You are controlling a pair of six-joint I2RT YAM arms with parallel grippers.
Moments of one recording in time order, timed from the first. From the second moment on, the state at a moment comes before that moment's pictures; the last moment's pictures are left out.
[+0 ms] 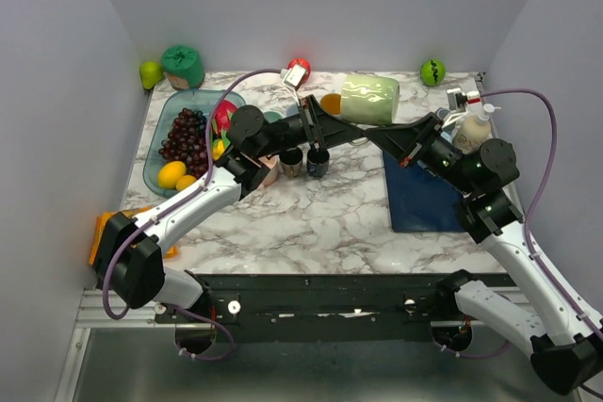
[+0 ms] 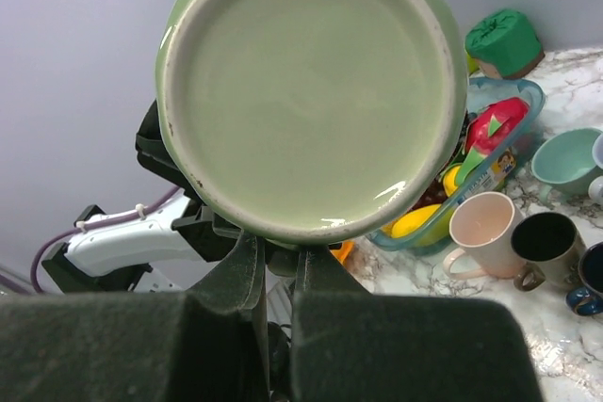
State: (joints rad) left arm -0.67 1.39 1.09 0.66 0.65 -1.20; right arm 0.44 0.85 0.88 0.25 -0.49 0.87
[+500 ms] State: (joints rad) left arm -0.67 1.43 1.16 0.43 0.62 -1.05; right arm 0.45 0.85 0.85 0.09 -0.36 0.79
